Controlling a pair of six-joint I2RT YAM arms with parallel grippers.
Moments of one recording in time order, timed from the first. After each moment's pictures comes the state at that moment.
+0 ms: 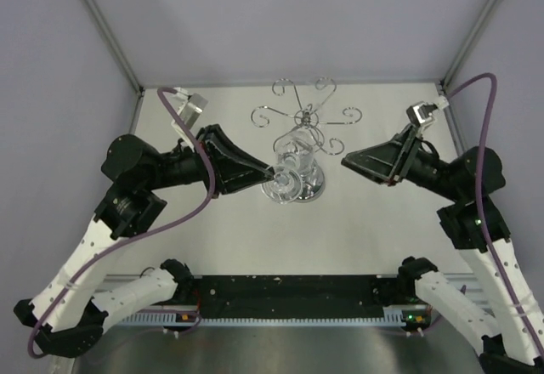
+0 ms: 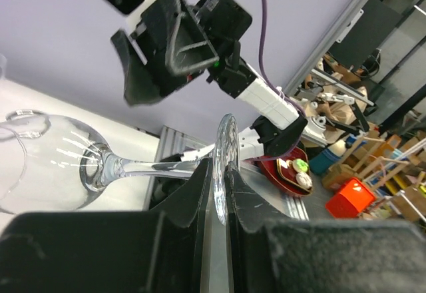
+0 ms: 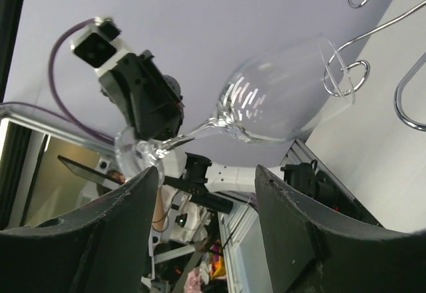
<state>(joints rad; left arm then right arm) -0.68 0.86 1.23 -0.04 0.79 -0.76 0.34 0.66 1.00 -0.11 -0.75 1.28</state>
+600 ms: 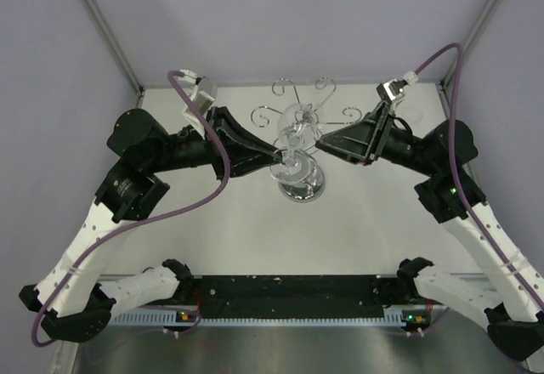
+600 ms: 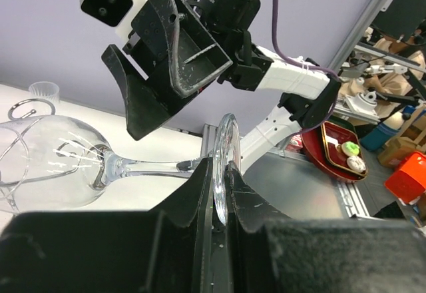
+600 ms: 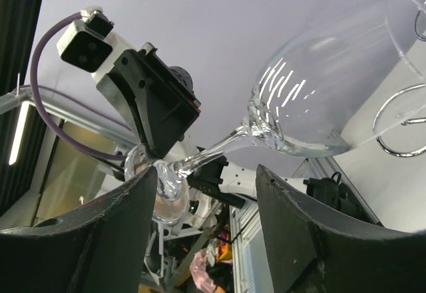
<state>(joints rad) -0.68 1.01 1.46 -0.18 0.81 -0.50 0.52 0.89 1.11 0.06 -0.68 1.28</state>
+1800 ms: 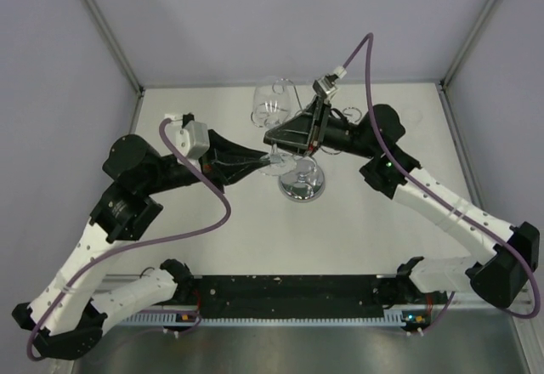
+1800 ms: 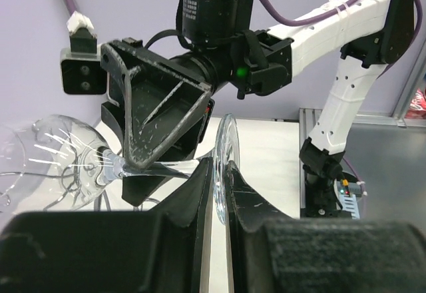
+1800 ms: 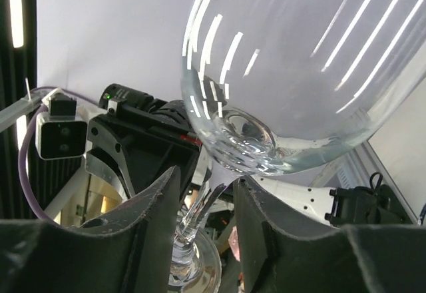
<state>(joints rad) -0.68 0.87 1.27 -0.19 0.69 -0.04 0.74 1.24 1.16 0.36 -0.61 1.37</state>
